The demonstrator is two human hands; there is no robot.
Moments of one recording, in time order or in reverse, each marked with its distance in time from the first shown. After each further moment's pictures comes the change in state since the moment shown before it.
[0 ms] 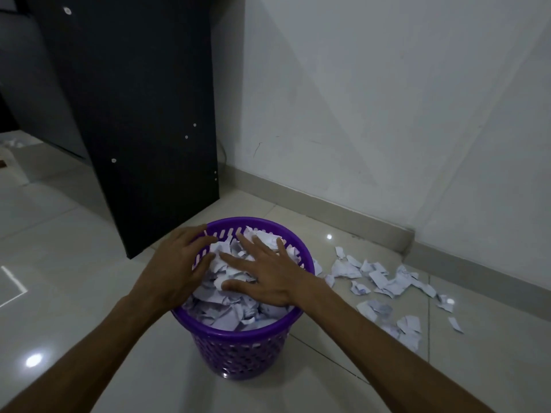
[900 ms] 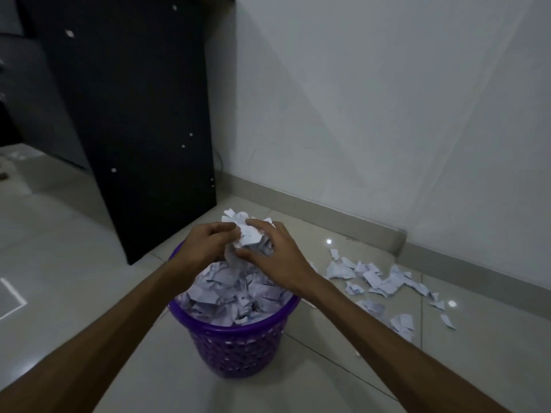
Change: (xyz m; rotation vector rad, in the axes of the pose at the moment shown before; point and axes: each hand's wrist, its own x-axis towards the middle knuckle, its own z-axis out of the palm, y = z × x) left_hand 0.027 0.068 -0.030 -1.072 -0.151 -0.465; right_hand -0.021 -0.005 -0.022 0.756 0.561 0.123
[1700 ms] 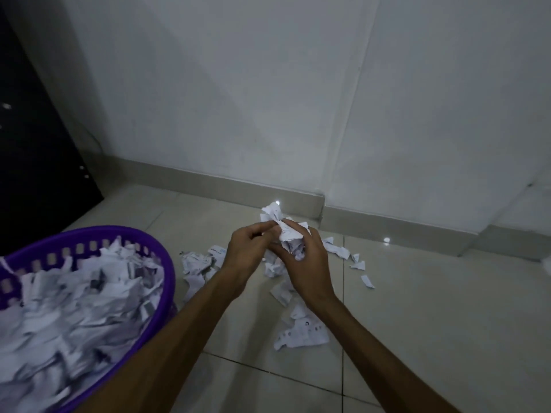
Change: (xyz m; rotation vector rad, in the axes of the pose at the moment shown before) left_hand 0.060 -0.026 0.284 -0.105 -0.248 0.047; right_hand -0.084 0.171 -0.150 0.054 0.590 0.283
